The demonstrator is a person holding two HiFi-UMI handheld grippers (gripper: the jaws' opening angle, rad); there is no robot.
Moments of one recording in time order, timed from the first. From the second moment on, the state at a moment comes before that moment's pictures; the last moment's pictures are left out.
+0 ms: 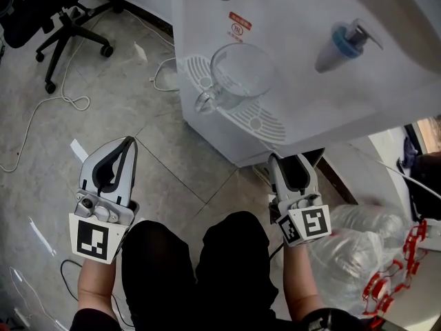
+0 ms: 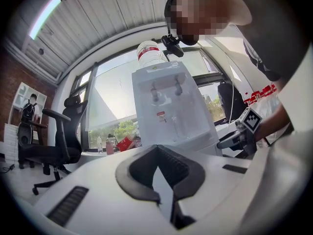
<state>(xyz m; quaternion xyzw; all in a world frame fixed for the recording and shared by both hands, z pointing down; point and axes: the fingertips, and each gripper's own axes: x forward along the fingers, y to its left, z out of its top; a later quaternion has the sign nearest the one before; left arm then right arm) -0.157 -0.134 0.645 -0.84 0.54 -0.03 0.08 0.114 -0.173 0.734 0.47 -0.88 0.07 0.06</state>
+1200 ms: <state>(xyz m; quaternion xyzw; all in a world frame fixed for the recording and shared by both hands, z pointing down) -0.167 -0.125 0.651 -0.83 0.55 -0.03 0.08 0.049 -0.108 0.722 0.30 -0.95 0.07 0.06</state>
